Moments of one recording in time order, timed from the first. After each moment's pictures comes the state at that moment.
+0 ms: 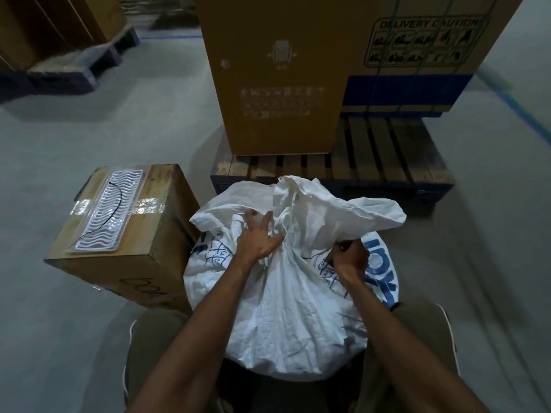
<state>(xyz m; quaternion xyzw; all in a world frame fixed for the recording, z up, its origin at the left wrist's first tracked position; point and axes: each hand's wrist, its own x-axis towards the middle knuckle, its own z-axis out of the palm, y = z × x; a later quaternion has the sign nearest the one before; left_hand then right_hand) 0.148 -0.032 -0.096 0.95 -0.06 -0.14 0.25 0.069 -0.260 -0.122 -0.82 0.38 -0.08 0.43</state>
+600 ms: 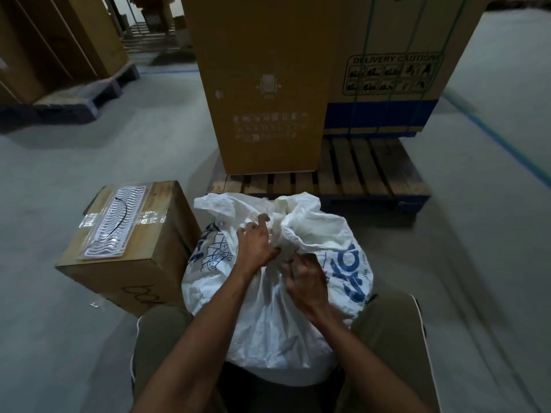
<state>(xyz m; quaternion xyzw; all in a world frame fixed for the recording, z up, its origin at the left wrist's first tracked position) 0.101 -0.054 -0.047 0.98 -0.13 -0.02 0.17 -0.018 -0.182 -0.071 -0.94 0.04 -0.18 0.29</state>
